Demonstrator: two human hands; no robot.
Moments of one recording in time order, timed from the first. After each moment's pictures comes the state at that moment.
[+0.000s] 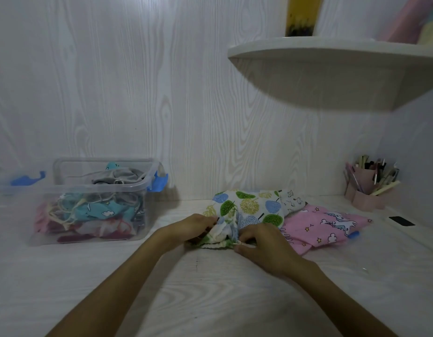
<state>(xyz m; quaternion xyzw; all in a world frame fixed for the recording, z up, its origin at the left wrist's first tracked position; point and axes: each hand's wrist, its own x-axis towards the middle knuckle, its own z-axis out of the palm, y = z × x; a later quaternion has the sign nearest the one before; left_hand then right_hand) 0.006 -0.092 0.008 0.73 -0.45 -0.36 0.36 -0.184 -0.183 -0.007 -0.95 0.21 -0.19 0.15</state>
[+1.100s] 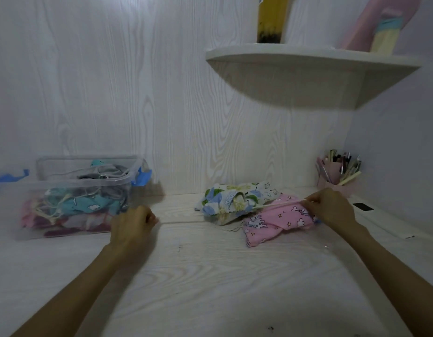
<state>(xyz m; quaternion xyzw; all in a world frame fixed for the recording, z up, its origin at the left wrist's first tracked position) 0.021 -0.022 -0.004 0.85 -0.43 0.15 0.26 -0.314 -0.255 0.051 -0.80 0.53 -0.28 0.07</state>
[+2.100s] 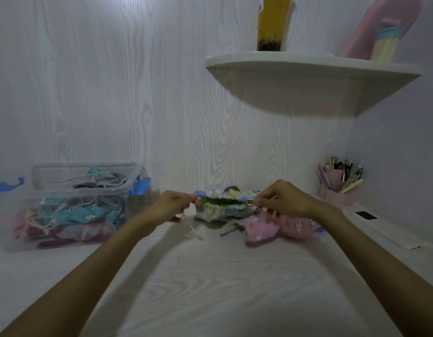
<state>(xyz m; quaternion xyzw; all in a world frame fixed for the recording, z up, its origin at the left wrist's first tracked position) -0.019 -0.064 0.067 0.70 -0.47 -0.25 0.47 -0.246 -0.219 0.098 -0.92 0.26 -0.17 0.22</state>
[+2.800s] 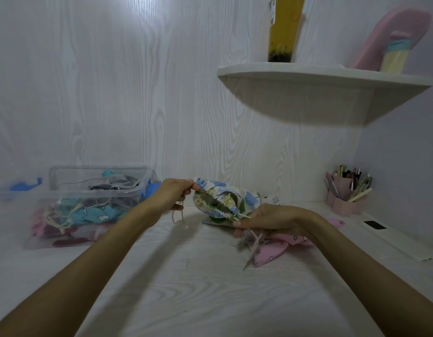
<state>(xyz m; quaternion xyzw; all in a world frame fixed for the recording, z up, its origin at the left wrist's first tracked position) -0.014 -0.058 0.102 0.68 -0.38 -0.26 0.57 -0.213 -0.180 0.099 -0.87 0.29 0.05 0.39</state>
